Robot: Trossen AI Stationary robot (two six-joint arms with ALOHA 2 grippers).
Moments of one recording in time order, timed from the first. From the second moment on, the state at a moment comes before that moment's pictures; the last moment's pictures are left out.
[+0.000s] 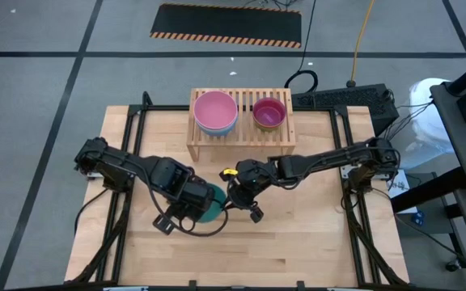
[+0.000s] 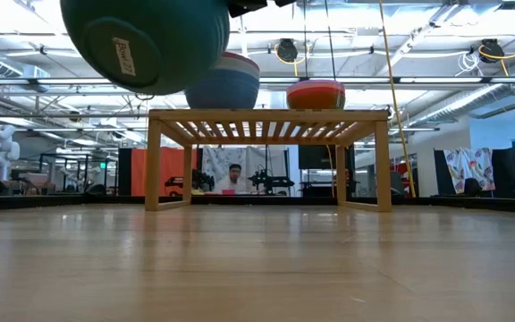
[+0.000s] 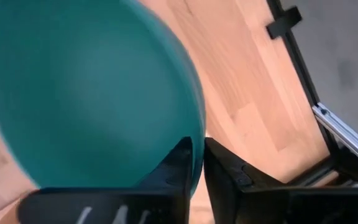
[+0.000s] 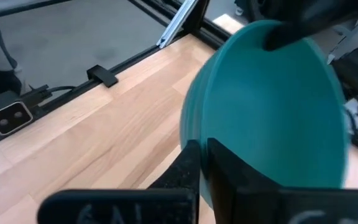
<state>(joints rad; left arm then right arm) -0.33 1.73 1.84 -1.51 0.20 0.18 0.12 1.74 1.37 -0.19 -0.35 -0.45</state>
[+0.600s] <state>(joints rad) -0.33 1.73 2.07 -1.49 0.14 0.09 0.13 1.73 1.37 -0.23 -0.33 -0.48</state>
